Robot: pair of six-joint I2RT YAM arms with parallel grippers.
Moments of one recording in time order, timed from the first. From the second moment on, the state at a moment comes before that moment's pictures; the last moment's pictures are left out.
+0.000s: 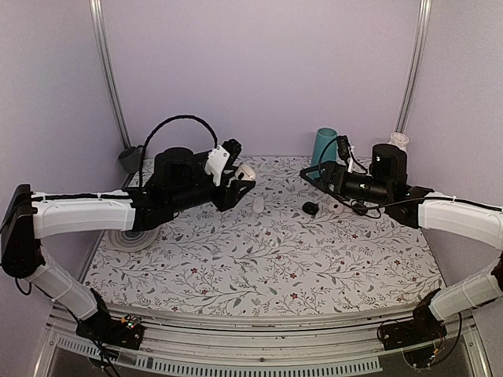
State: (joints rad) left arm -0.82 1.48 0.98 0.30 0.01 0.13; right arm 0.57 1.30 0.84 0.23 -0.42 0.69
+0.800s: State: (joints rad) left arm -0.99 1.61 1.09 0.29 -0.19 0.33; right arm 0.69 1.49 1.02 0.22 -0.51 0.71
